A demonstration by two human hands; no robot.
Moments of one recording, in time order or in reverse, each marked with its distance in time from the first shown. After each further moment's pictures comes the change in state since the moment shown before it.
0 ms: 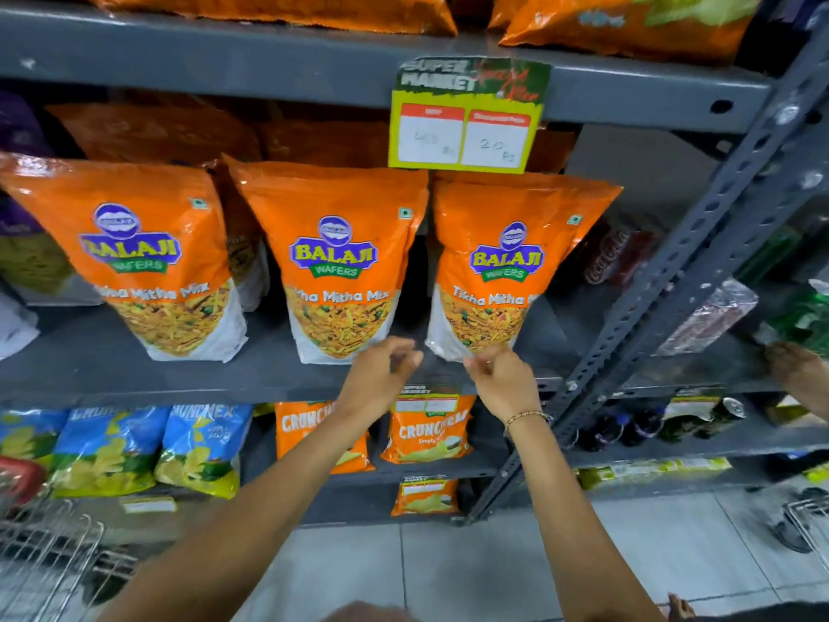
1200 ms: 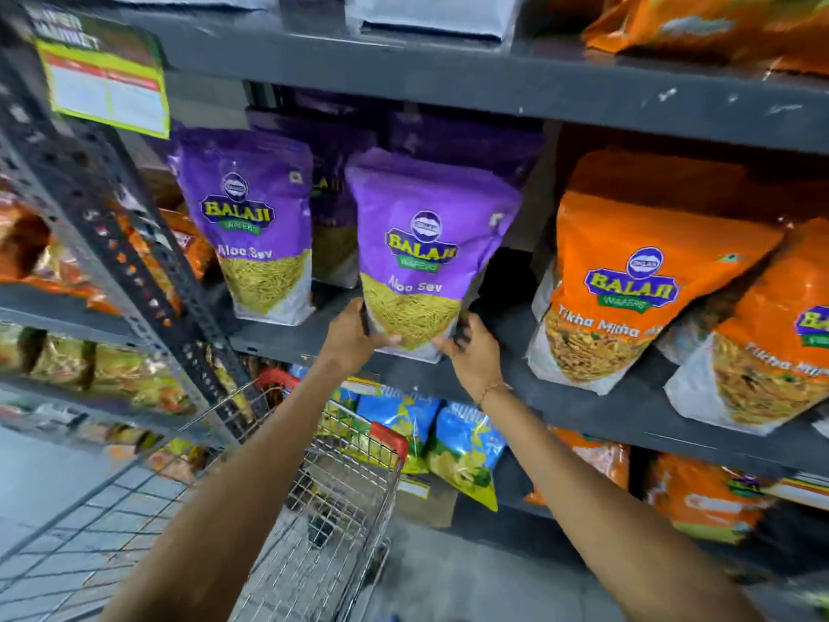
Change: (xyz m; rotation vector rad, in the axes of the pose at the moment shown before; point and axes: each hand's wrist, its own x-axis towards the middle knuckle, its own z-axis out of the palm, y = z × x) left_hand -0.080 -0.294 -0.450 -0.129 0.392 -0.310; right_hand -0.052 -0.346 0.406 0.504 -0.290 -0.293
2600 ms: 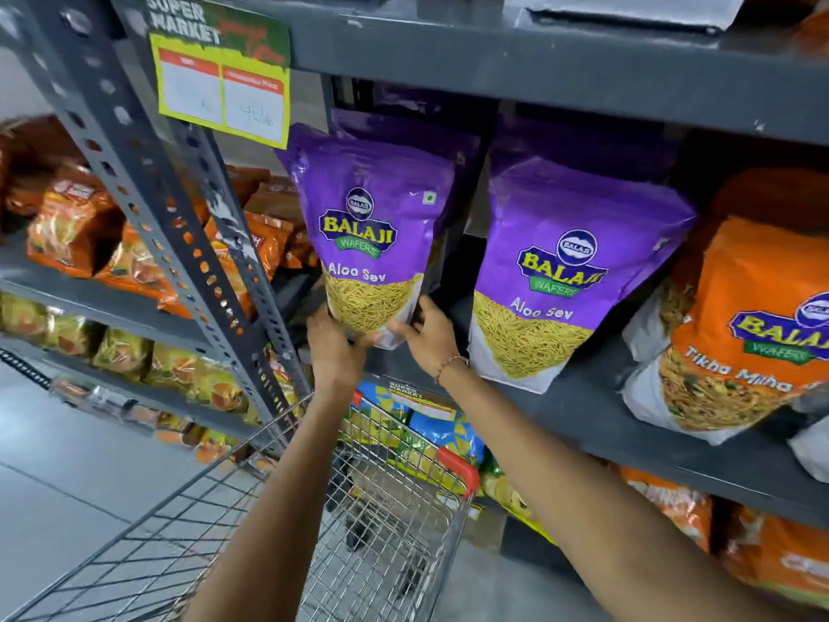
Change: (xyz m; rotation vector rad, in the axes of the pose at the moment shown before) left_hand 0.034 -0.080 -0.090 0.215 0.418 0.019; right_hand 0.056 -0.044 0.164 -0.121 -0.186 -0.038
